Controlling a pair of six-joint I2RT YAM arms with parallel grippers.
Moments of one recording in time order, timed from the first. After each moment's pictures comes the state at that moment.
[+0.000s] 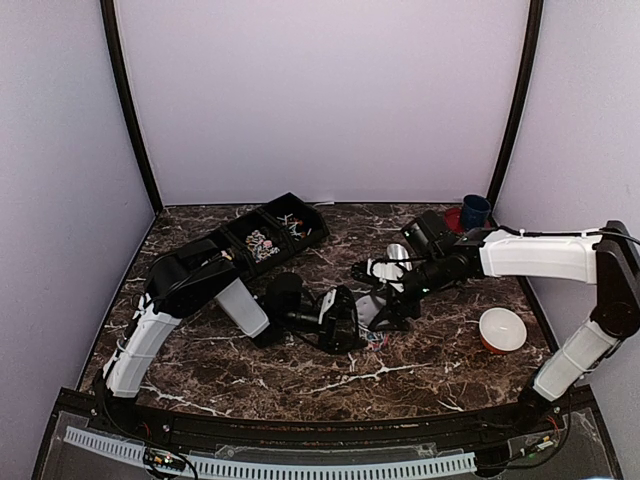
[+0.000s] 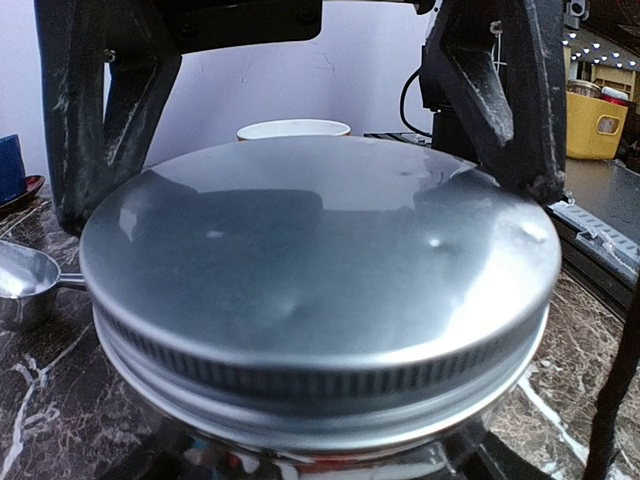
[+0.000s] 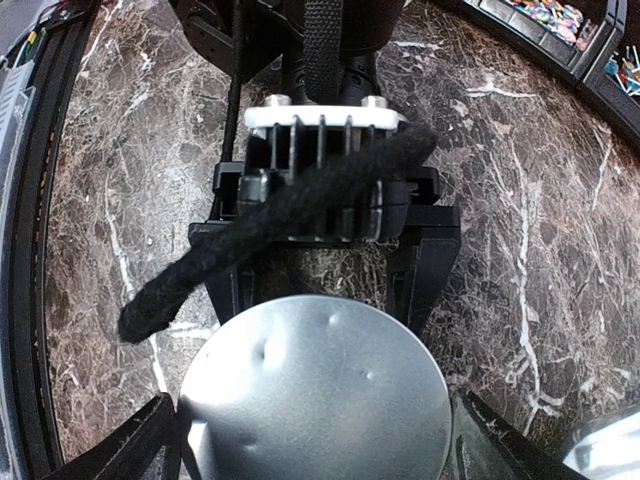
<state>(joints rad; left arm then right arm) -0.84 2.46 1.16 1.14 0.91 0.11 0.72 1.56 1.01 -0.47 -0.46 -0.59</state>
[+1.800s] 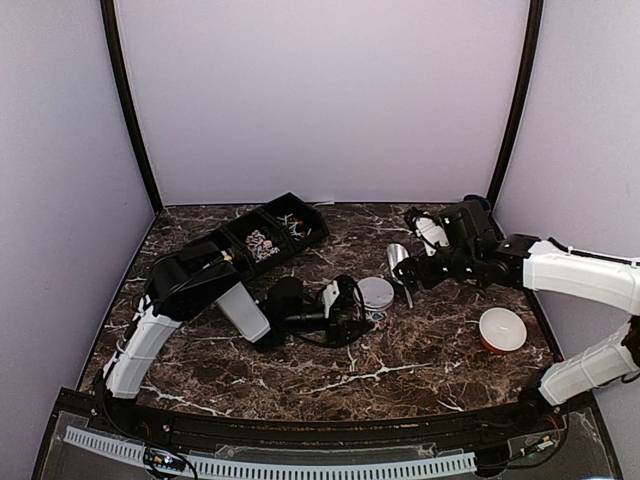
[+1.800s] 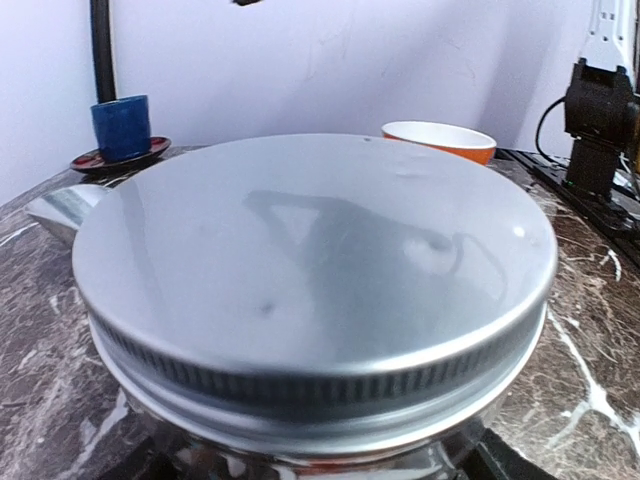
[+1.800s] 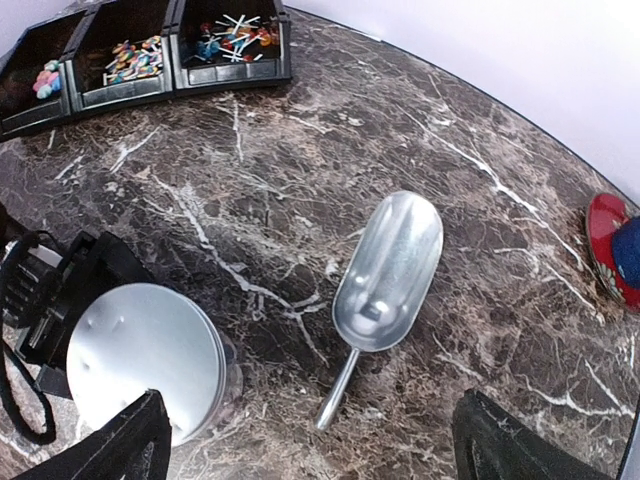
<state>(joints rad) -0.86 2.45 1.14 1.18 0.56 0.05 0.68 1.29 0.88 -0.29 0.12 -0.01</state>
